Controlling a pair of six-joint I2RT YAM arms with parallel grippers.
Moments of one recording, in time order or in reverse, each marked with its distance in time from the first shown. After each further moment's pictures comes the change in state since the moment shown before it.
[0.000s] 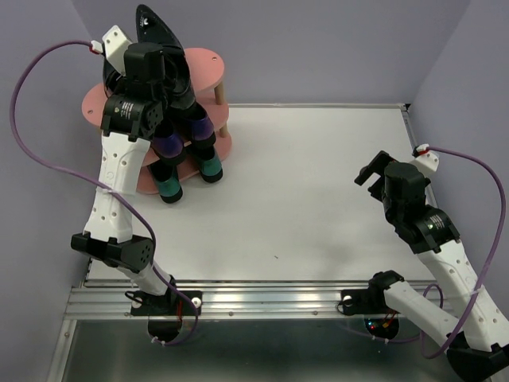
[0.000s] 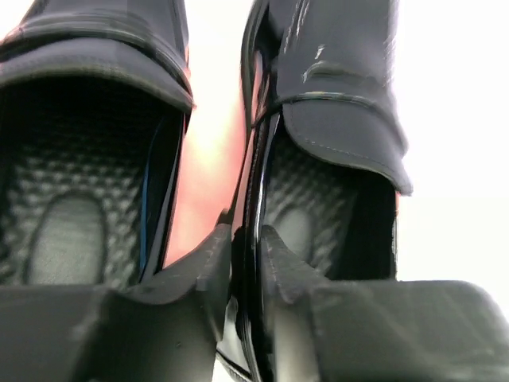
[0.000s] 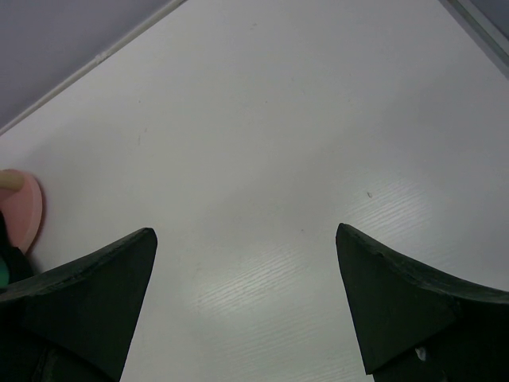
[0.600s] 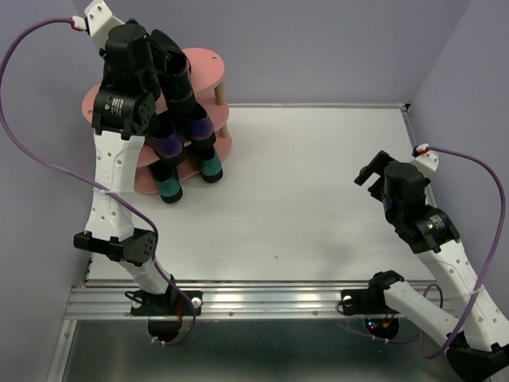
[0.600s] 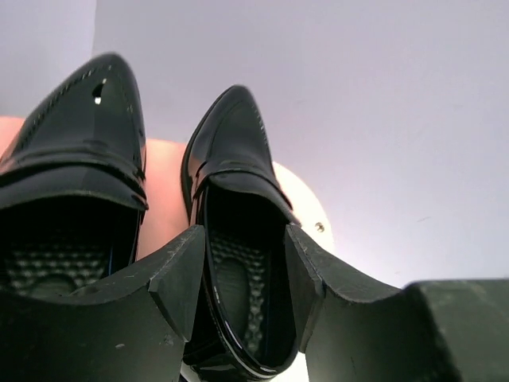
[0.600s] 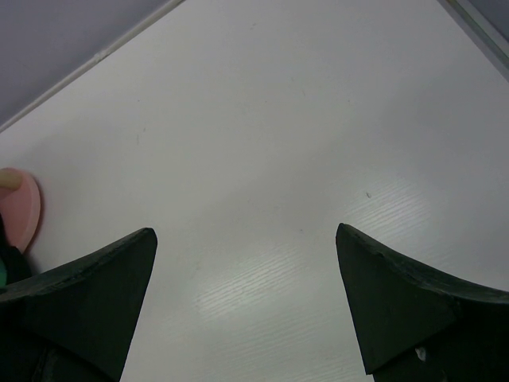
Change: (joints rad) left arm 0.024 0.060 0.166 0.122 0.014 0.084; right arm 0.000 0.001 0.000 0.000 0.000 -0.004
